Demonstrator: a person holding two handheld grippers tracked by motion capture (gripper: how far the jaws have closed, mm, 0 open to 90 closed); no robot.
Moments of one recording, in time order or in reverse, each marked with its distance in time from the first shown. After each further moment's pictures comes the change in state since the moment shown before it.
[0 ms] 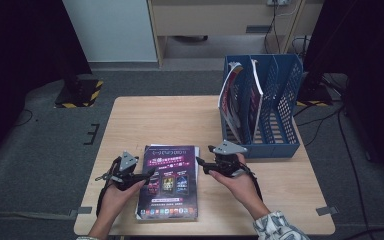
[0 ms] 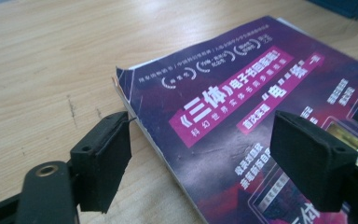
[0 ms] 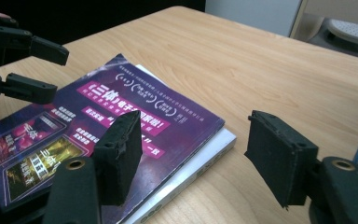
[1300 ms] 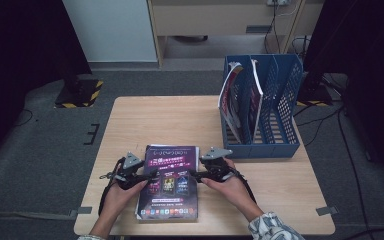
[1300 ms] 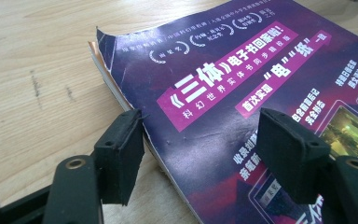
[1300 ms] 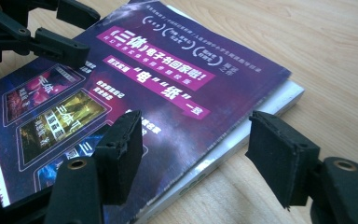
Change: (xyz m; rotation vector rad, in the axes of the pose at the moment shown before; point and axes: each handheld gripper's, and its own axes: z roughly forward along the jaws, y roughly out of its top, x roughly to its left) left arm -0.001 -0.006 0.016 0.056 -0.065 -0.038; right arm 0.013 -0.022 0.032 0.171 0.110 0.027
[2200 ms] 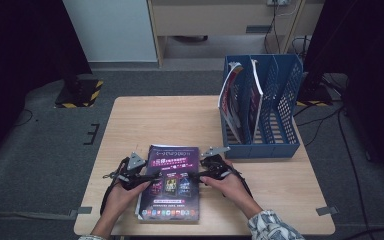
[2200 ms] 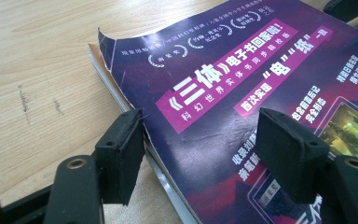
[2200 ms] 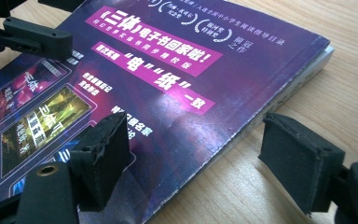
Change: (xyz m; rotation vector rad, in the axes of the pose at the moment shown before) left arm -0.007 0.003 0.003 0.002 -0.003 0.055; right arm -0.013 -0.009 0.021 0.080 0.066 0.114
